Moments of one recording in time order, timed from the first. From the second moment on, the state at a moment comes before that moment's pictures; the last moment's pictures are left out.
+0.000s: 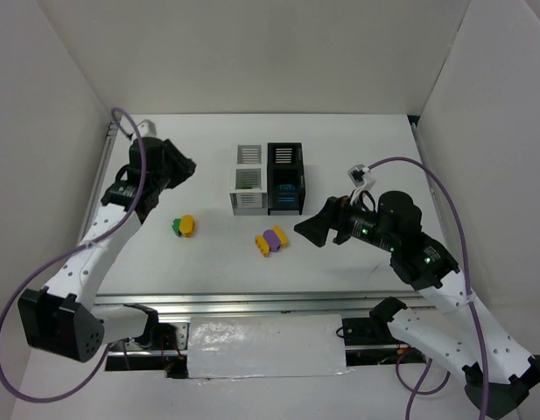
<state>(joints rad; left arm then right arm) -0.19 1.20 1.08 -0.41 -0.14 -0.74 0.57 0.72 0.91 -0.46 -0.34 0.56</state>
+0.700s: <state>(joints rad) -0.53 1.67 1.37 -0.32 -0.12 -0.58 0.57 0.69 0.91 -0.46 -0.31 0.58</state>
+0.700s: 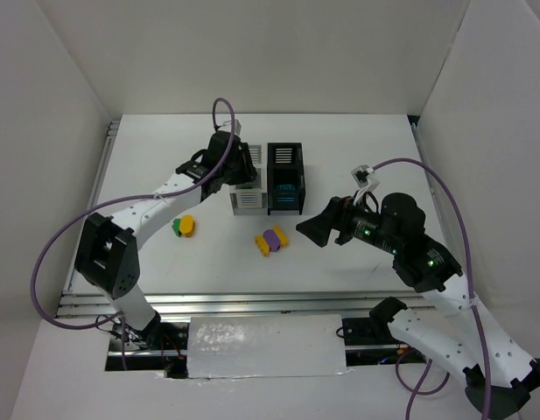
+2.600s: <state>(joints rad) -0.27 1.57 0.80 -0.27 -0.38 -0.56 0.58 0.82 0.84 -0.40 -0.41 0.56</state>
